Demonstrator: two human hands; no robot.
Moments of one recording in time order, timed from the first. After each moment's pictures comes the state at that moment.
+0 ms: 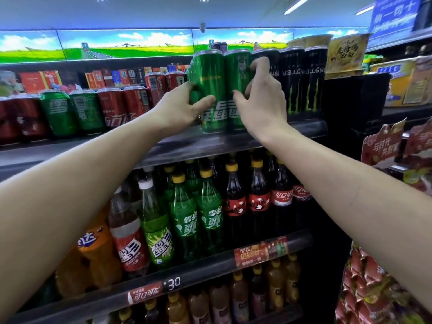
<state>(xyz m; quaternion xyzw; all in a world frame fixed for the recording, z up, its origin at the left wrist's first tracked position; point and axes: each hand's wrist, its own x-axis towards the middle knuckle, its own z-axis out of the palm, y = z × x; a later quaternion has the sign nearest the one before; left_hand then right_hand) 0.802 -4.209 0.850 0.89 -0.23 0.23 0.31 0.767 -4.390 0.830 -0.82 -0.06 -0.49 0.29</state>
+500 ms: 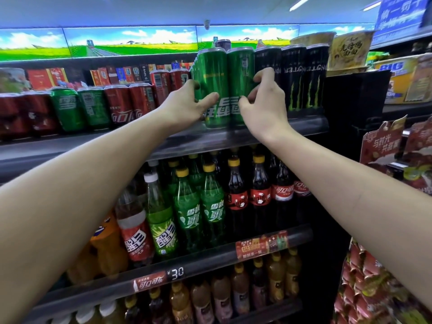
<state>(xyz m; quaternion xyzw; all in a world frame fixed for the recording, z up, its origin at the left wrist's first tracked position) 0.801 -4.213 0.848 0.91 -0.19 0.23 0.28 0.759 -4.391 0.818 -0.82 -0.07 -0.44 0.37</state>
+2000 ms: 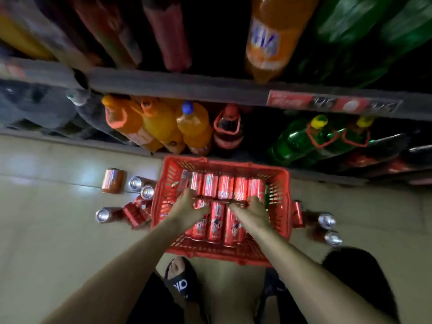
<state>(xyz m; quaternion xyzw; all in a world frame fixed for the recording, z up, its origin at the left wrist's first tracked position) 0.496 -3.948 -0.248 0.79 0.30 -0.32 0.42 0.541 -4.136 -0.265 -0.81 0.19 0.42 0.36</state>
